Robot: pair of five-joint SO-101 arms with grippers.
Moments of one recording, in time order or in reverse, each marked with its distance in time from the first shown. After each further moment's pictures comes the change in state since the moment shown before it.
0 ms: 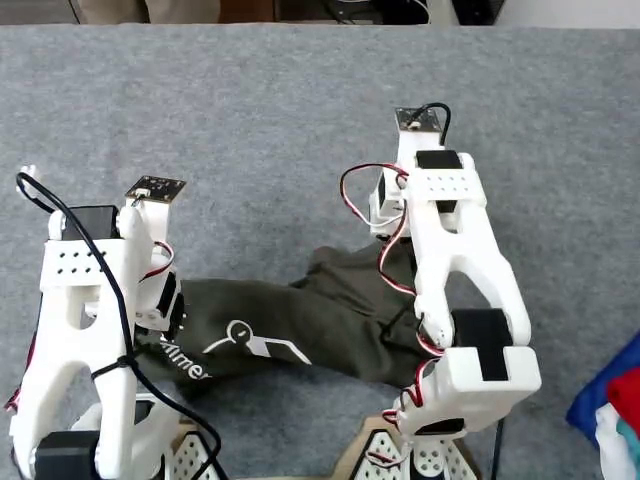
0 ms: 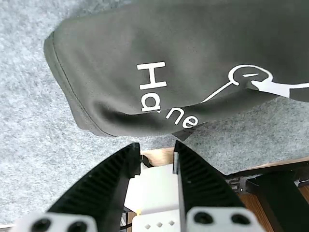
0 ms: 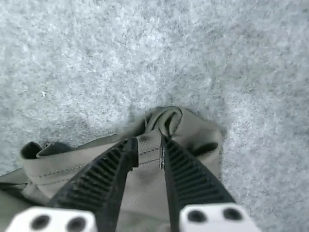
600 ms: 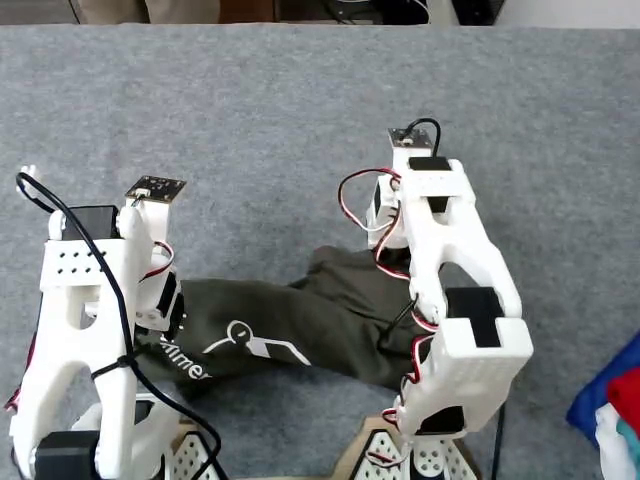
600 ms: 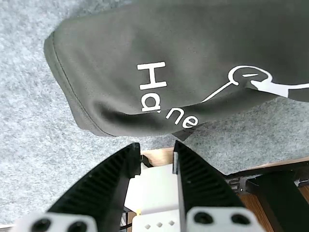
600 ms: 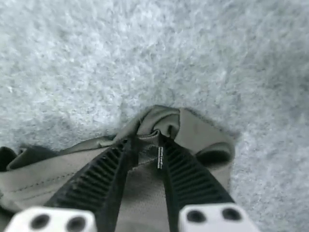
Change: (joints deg) left arm 0.0 0.0 0.0 0.0 0.0; right arm 0.0 8.4 -0.2 -1.0 0.0
